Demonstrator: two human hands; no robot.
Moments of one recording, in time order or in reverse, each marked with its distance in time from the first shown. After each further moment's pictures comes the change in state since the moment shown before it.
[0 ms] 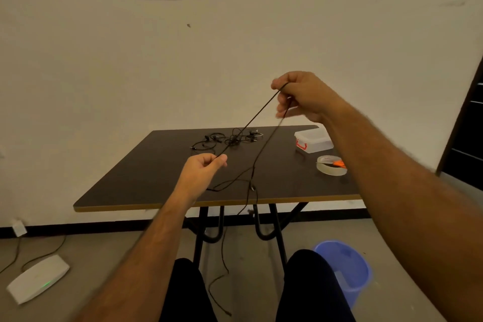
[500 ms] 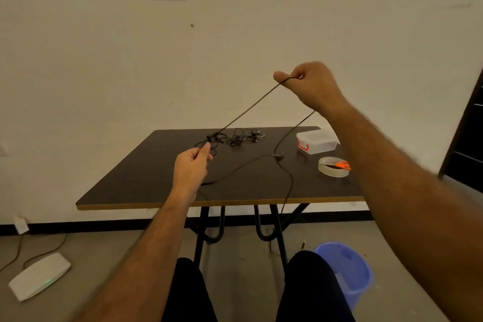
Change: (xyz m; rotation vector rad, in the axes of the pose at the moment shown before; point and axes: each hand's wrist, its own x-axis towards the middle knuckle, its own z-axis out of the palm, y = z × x) left_hand 0.012 -0.009 -0.007 -0.176 0.223 -0.082; right_hand 0.000 -0.010 -0.005 -0.473 0.279 -0.142
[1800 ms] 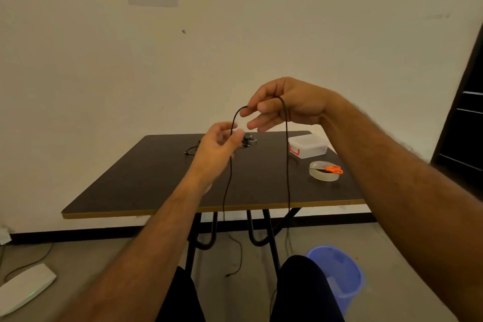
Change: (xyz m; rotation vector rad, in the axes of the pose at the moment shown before) left_hand -0.016 0.062 0.040 -0.073 -0.271 0.188; right_hand -0.007 -0.008 -0.011 0.637 -0.879 -0.089
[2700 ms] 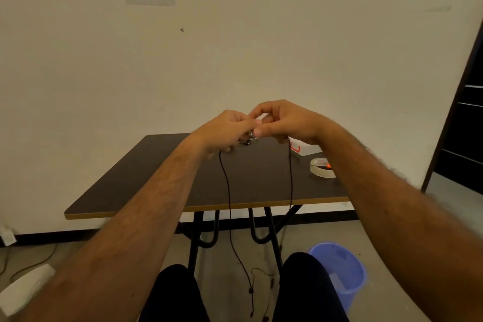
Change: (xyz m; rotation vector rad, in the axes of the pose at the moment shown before) left_hand 0.025 0.057 0.004 0.380 -0.393 -0.091; right_hand -0.008 0.039 0.015 -0.320 0.151 0.028
